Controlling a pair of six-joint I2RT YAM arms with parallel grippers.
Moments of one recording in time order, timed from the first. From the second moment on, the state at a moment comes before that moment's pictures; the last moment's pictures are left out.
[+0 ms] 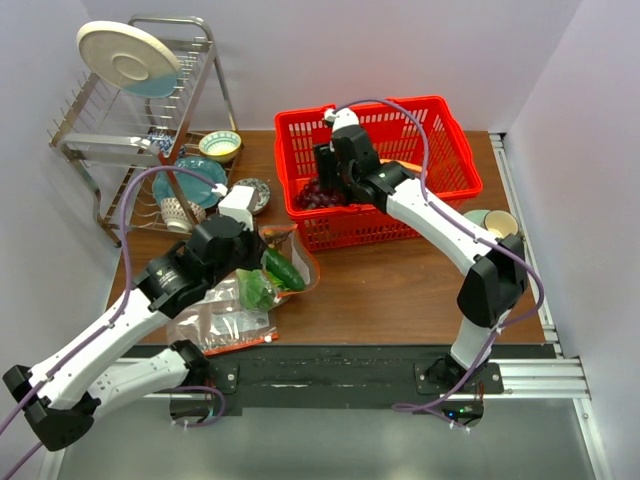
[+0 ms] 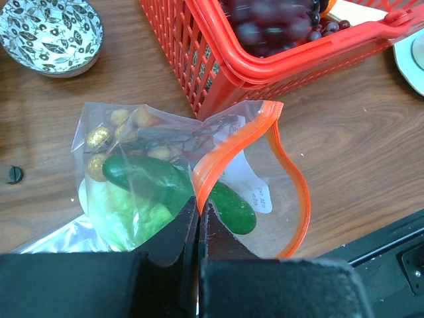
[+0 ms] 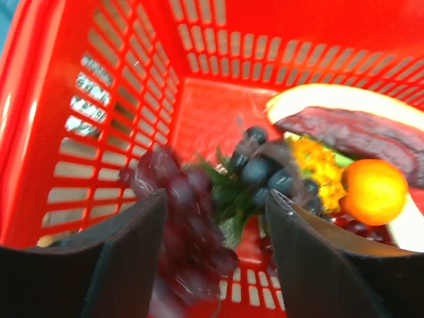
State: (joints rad) left arm -0.76 0.89 0.99 -0.64 -0.29 -0.44; right arm 0.67 1.77 1.68 -0.45 0.30 0.21
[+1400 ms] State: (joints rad) left arm -0.76 0.91 0.99 -0.65 -0.28 -0.42; right arm 0.50 1.91 1.86 -0.64 0.13 0.18
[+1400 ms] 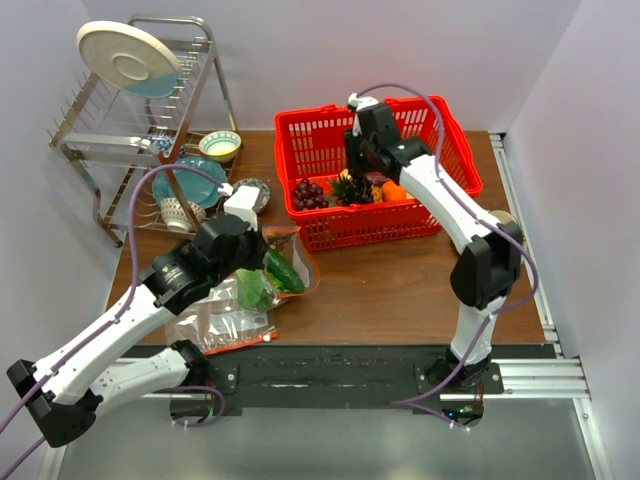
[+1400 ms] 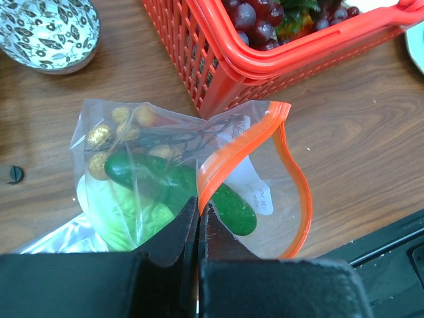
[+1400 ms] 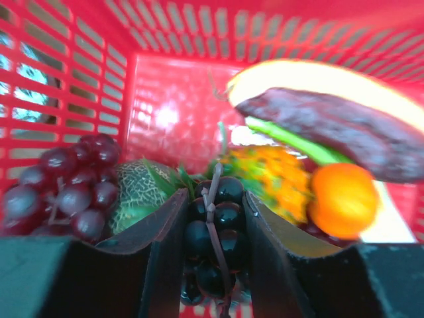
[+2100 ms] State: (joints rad) left arm -0.76 0.97 1.01 -0.62 -0.25 -0.41; right arm 0.50 1.60 1.79 -0.56 -0.03 0.16
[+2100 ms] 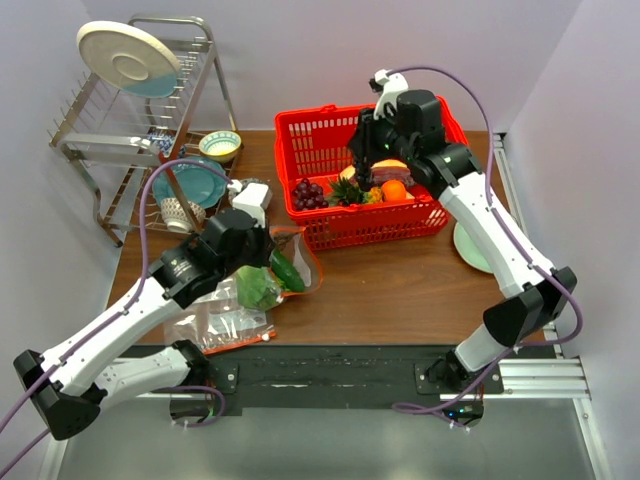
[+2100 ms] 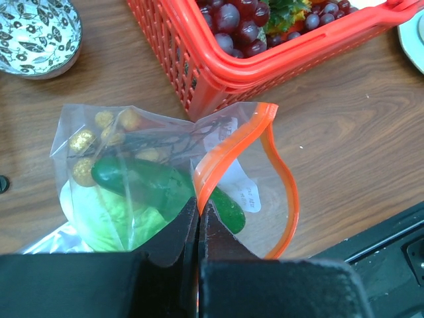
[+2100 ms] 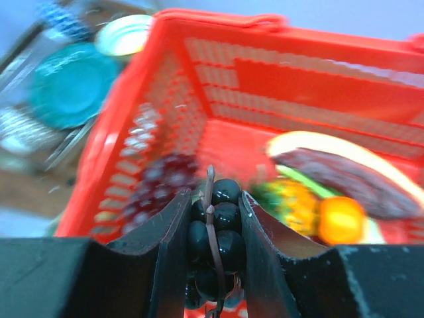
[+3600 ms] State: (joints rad) left arm -0.76 1.02 1.20 -0.61 -0.03 -0.60; right arm 0.77 1.18 0.81 0.26 -0.43 0.58
